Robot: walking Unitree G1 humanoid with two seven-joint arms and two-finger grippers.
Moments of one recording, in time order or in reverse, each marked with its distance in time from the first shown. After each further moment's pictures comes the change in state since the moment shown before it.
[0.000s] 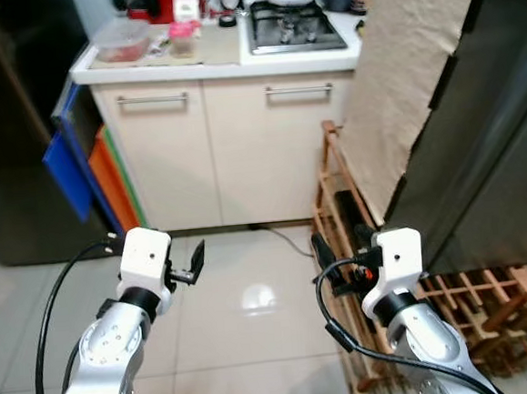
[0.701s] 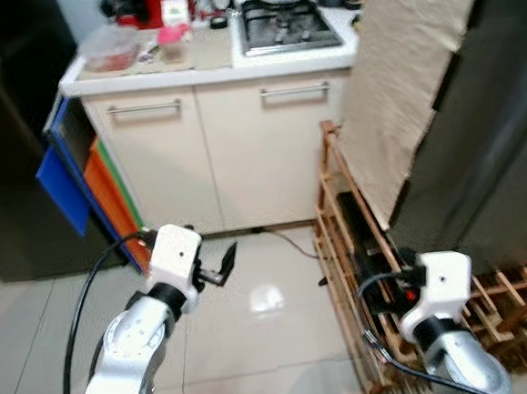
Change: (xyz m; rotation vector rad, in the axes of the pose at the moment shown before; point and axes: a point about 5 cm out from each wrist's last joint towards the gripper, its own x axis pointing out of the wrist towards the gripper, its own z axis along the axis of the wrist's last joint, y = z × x) left arm 0.013 -0.031 0.014 -0.002 -0.057 -0.179; right arm -0.032 -0.036 -0.010 0.061 0.027 -0.189
